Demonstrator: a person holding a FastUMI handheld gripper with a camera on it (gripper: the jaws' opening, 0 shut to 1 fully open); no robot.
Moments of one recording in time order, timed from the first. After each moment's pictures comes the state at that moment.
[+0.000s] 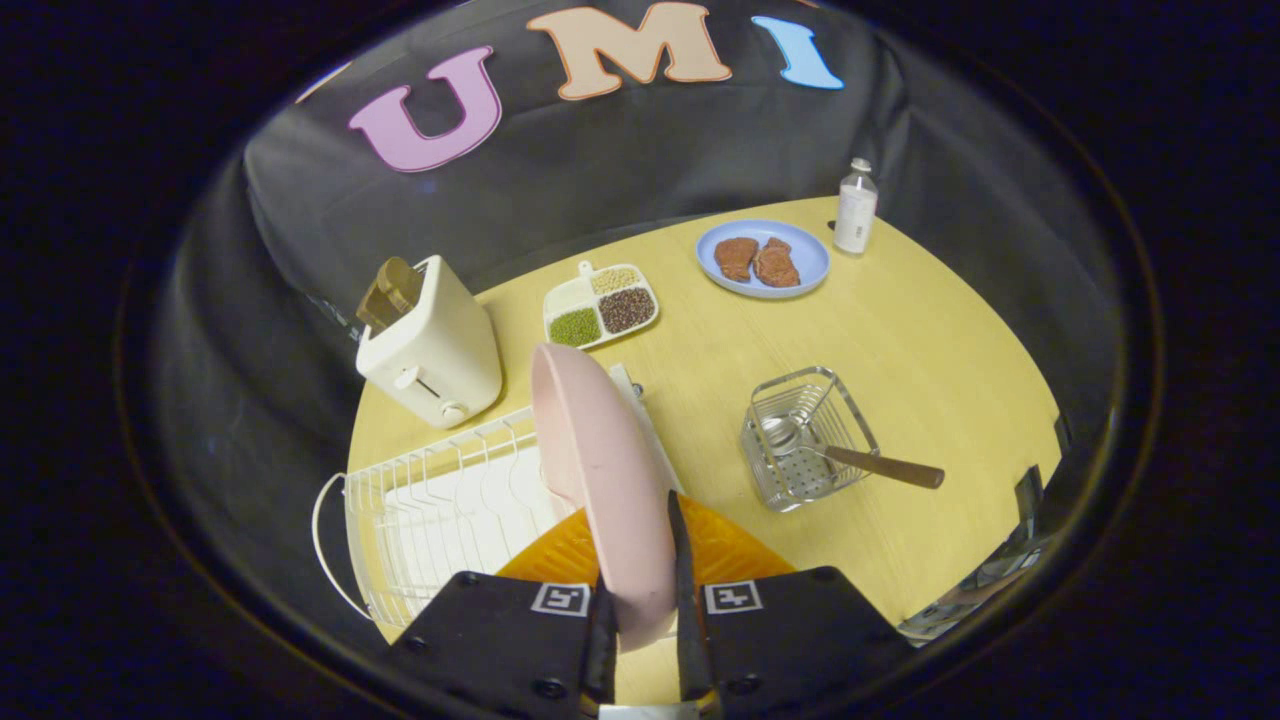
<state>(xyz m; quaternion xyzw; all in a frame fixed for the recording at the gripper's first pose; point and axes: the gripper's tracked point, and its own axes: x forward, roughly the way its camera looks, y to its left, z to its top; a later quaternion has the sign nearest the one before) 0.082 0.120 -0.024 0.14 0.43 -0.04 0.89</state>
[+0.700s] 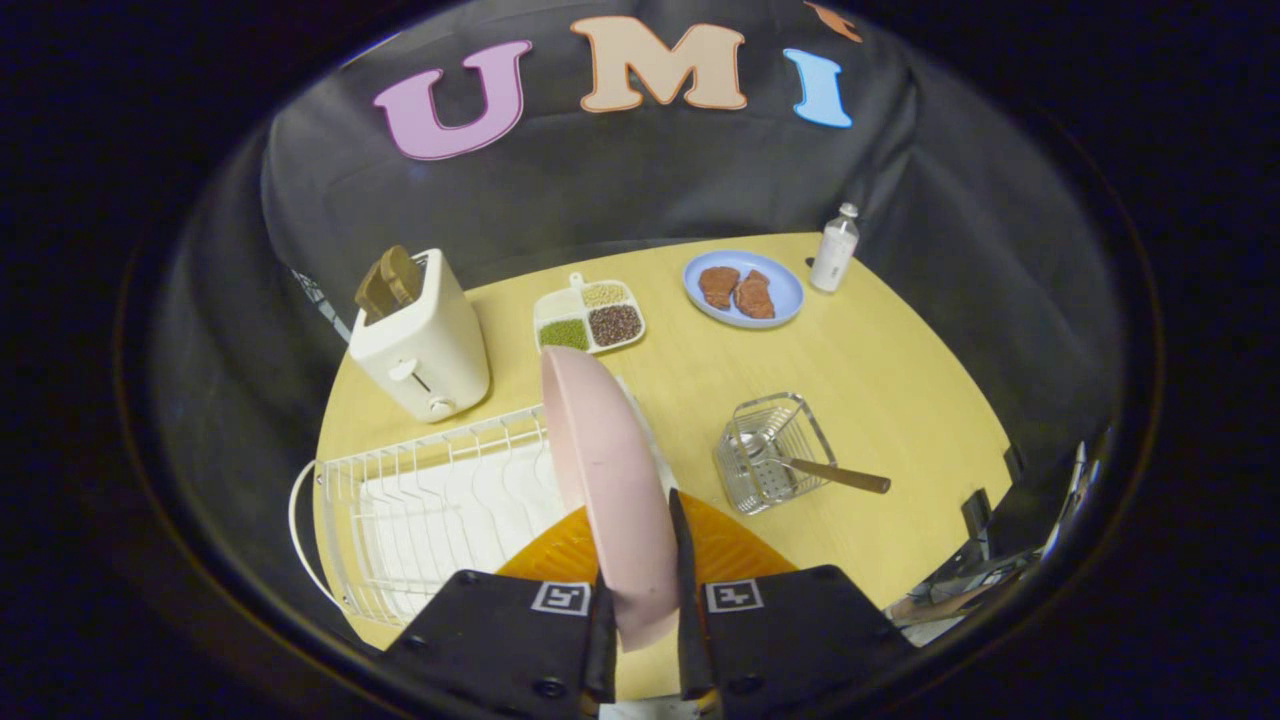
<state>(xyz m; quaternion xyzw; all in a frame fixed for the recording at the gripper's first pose) 0.073 0.117 0.021 0.08 0.39 -0.09 0.91</state>
